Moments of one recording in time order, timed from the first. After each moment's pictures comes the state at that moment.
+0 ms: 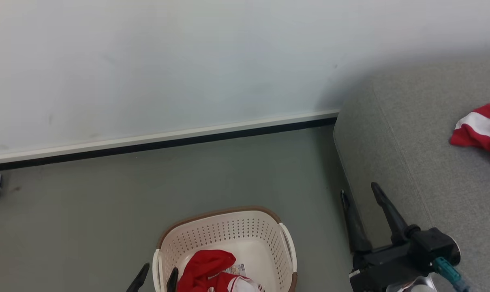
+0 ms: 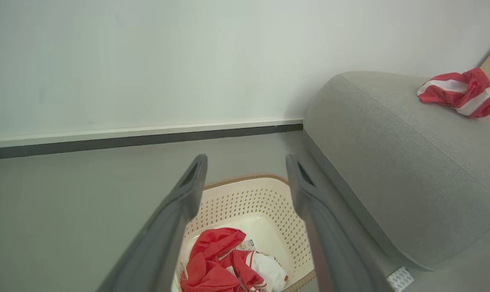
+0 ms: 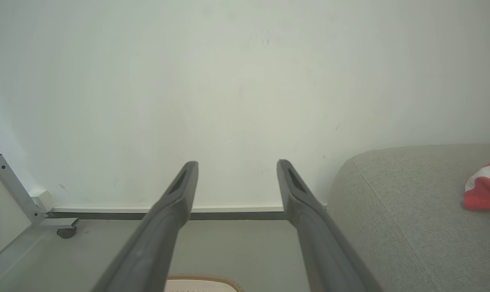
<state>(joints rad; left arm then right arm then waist) 0.02 0.07 -0.13 0.13 -0.16 -0.12 -0.26 -0.10 -0.15 0.31 0.06 0.17 0.13 -0.26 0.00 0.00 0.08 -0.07</state>
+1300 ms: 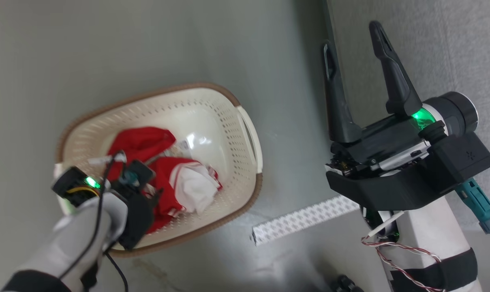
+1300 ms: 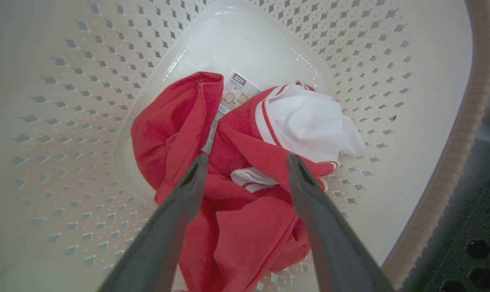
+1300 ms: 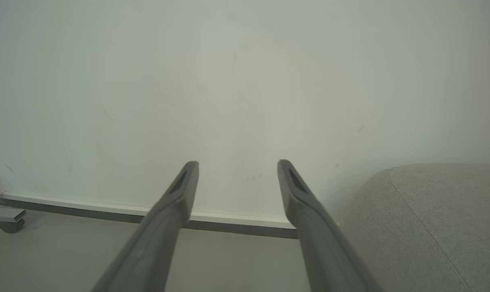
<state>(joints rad) -0.94 0.27 -0.97 0.93 -0.35 -0.13 -0.02 -0.55 -0.10 0.39 -0.17 0.08 0.13 -0.26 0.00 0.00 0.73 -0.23</state>
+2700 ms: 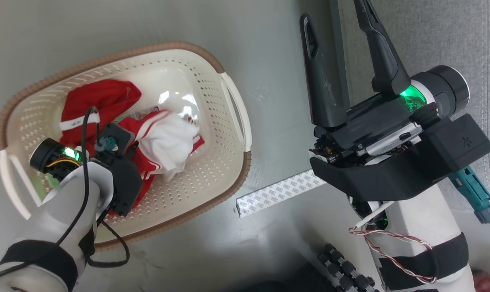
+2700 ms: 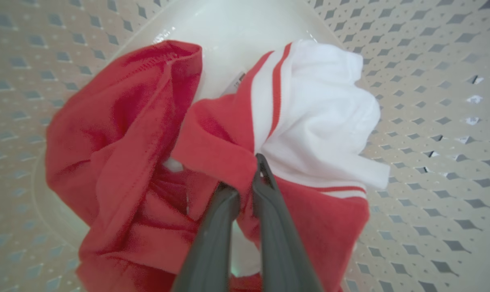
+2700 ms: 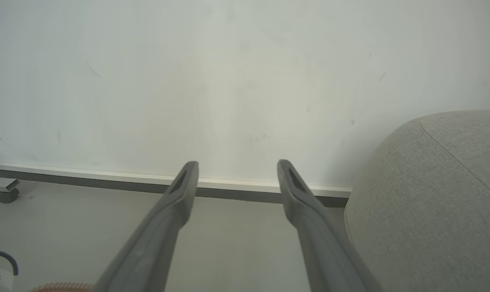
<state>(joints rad) -1.11 0.19 -1.03 1.19 -0.51 -0.10 -0.14 -0.64 -0.06 0.43 -0.17 0.08 0.13 -0.26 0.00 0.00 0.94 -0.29</state>
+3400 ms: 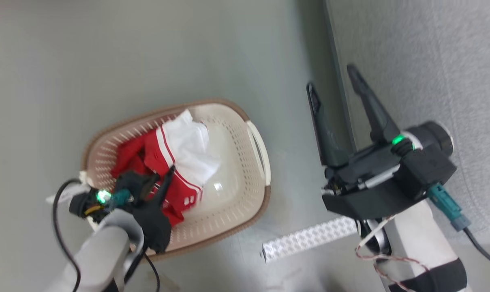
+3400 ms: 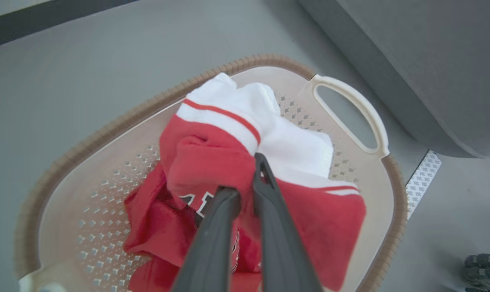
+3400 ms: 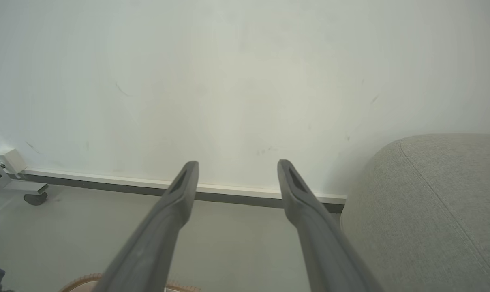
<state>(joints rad) -0.80 0.26 -0.83 0.74 -0.51 0.02 -0.26 -0.49 -0.14 0.42 -0.06 0.10 0.13 -0.26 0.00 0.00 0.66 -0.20</state>
